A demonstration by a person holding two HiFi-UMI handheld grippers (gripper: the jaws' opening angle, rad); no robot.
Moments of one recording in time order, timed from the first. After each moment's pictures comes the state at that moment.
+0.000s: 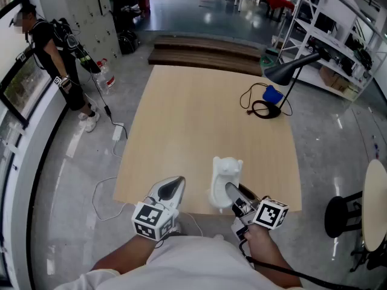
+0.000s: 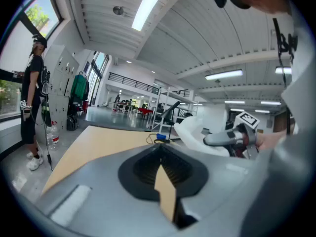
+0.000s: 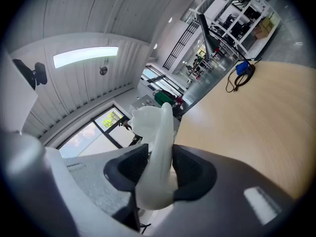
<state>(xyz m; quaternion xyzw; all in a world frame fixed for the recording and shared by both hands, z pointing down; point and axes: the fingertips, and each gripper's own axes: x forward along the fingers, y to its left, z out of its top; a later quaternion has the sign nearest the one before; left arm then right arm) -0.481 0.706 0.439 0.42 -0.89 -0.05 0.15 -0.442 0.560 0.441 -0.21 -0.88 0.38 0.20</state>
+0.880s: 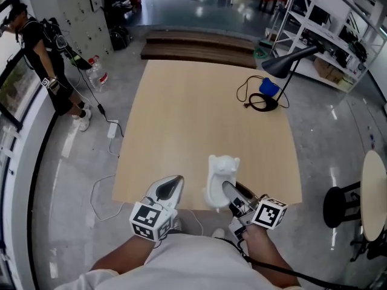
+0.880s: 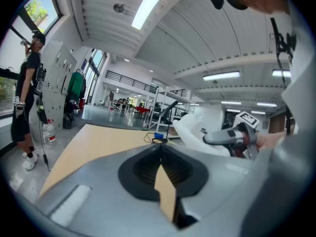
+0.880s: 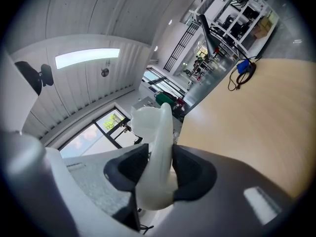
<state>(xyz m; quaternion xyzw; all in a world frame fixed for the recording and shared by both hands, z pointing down) -0.478 0.713 0.438 0.44 -0.88 -0.05 0.15 -0.437 0.579 0.432 -0.21 -0.88 0.39 0.18</state>
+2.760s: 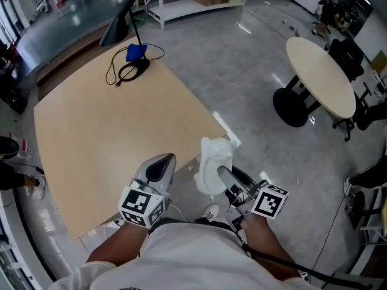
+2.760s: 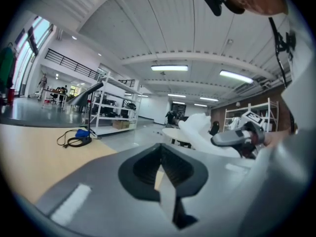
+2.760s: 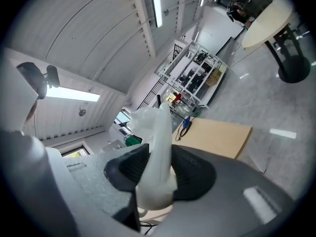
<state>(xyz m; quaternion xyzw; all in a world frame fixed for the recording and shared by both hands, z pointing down) -0.330 0.451 0.418 0.71 -0.70 0.01 0.13 -0.206 0.389 0.415 0.07 -0.90 0.44 0.02</state>
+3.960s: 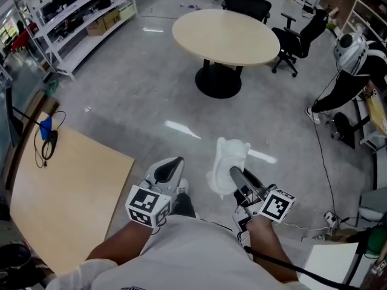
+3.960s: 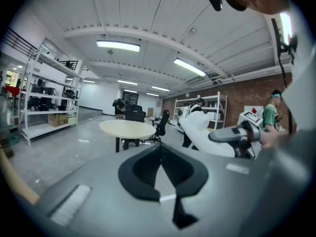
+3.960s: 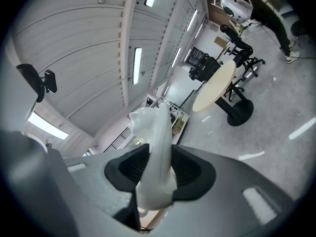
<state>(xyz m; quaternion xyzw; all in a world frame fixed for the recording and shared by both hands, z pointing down) -0.041 0.255 0.412 0.88 -0.45 0.08 0.11 0.113 0.267 0.412 0.36 -0.82 0.42 -0.15</state>
